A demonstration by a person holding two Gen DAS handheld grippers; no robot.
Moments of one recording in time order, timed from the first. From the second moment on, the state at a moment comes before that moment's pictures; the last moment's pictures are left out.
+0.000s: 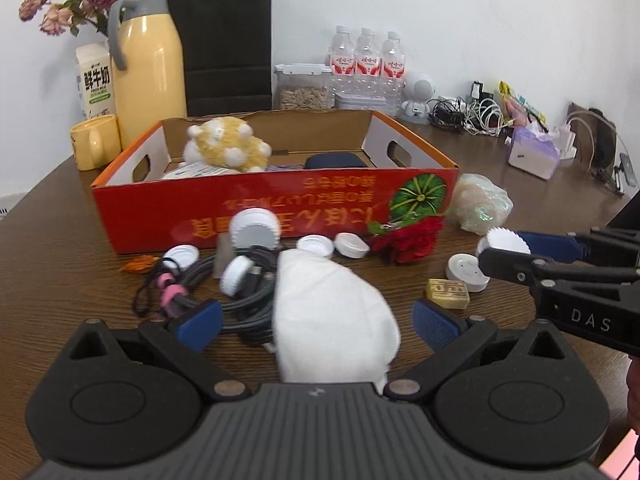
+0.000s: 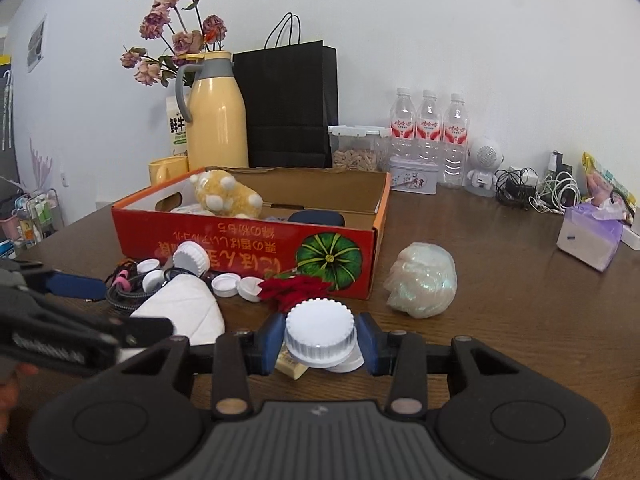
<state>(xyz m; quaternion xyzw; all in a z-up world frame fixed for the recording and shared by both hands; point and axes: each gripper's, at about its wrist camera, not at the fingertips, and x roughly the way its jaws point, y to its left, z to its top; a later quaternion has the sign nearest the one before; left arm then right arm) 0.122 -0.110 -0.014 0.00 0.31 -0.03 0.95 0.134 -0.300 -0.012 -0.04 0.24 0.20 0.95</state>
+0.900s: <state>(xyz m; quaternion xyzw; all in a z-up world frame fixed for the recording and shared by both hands) 0.114 -0.153 -0.038 0.08 0.30 0.05 0.95 0.147 -0.309 -0.021 -0.02 0.24 0.23 0.94</state>
